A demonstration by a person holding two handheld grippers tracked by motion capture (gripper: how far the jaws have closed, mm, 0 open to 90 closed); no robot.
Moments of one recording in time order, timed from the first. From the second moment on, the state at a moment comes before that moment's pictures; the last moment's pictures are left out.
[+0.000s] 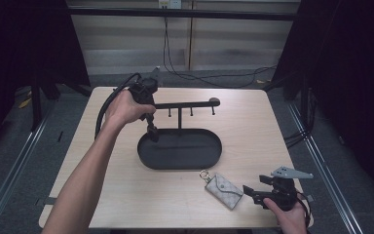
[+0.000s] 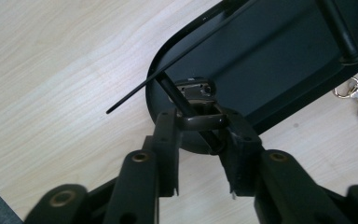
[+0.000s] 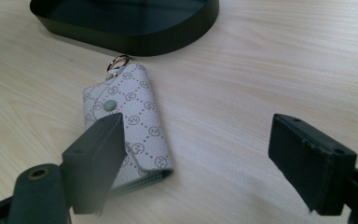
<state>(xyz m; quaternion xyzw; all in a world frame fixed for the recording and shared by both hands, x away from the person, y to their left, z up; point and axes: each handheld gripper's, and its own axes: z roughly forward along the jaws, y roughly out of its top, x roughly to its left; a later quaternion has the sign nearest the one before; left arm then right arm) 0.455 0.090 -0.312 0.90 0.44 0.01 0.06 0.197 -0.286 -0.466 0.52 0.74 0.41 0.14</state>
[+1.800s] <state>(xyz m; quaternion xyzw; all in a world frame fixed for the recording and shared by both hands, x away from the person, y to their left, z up) 0.391 0.145 -0.311 0.92 0.36 -0.01 0.18 0.198 -0.285 -0.467 0.52 0.74 0.40 0.14</state>
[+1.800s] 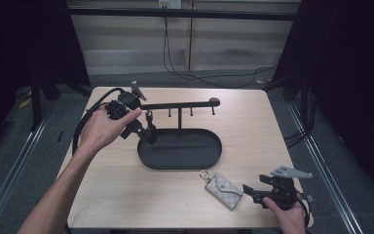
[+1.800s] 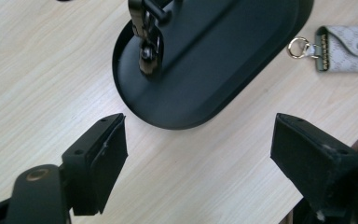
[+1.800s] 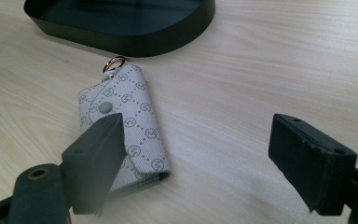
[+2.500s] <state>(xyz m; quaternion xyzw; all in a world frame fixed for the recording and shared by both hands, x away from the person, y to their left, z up) 0.356 0.193 -0.350 0.89 0.36 0.02 0.28 0.199 -0.286 -0.467 0.53 0.74 0.40 0.14</state>
